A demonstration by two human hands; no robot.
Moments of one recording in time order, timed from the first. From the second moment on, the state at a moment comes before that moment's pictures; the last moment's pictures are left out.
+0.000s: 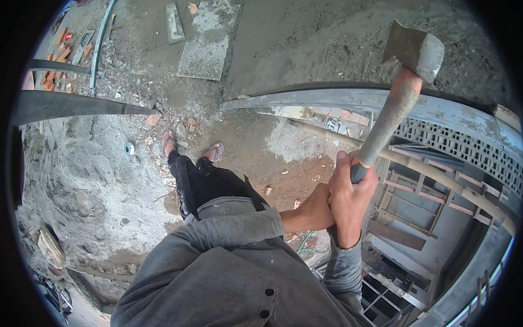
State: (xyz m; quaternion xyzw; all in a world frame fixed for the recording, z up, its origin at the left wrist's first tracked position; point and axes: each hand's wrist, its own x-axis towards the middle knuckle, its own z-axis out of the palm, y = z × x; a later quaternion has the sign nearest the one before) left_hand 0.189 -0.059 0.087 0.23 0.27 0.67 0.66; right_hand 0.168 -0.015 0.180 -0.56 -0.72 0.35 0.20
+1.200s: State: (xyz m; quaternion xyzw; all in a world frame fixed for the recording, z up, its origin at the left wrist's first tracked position) left_hand 0.208 -0.060 0.069 0.13 0.33 0.68 0.64; right_hand 0.180 0.006 0.140 -0.61 -0.69 0.37 0.13
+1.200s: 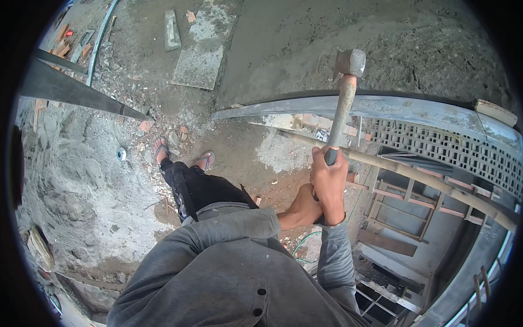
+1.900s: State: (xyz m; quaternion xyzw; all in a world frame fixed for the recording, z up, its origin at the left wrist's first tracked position) left_hand 0.207 -0.039 0.012 0.25 0.31 0.78 0.49; right_hand 0.199 0.020 0.075 -0.44 -0.87 0.19 0.16
